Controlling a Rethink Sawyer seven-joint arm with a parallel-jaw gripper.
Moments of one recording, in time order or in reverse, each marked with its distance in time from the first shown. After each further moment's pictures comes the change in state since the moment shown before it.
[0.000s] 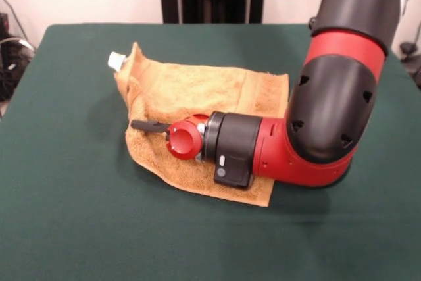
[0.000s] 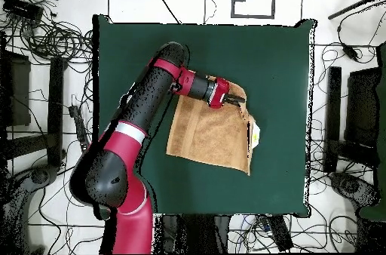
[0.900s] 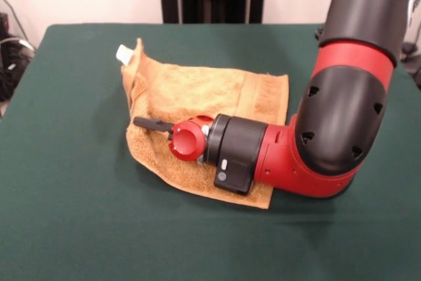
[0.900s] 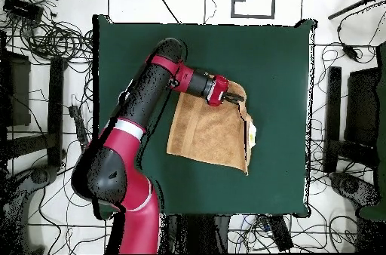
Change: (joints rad) arm -0.053 0.012 -0.193 -0.031 0.123 0.073 0.000
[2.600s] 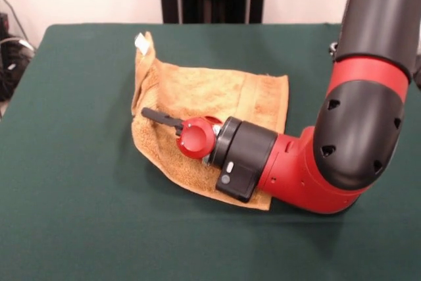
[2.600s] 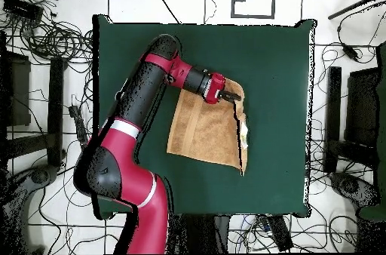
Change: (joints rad) arm -0.074 0.020 -0.390 0.013 0.250 0.124 0.000
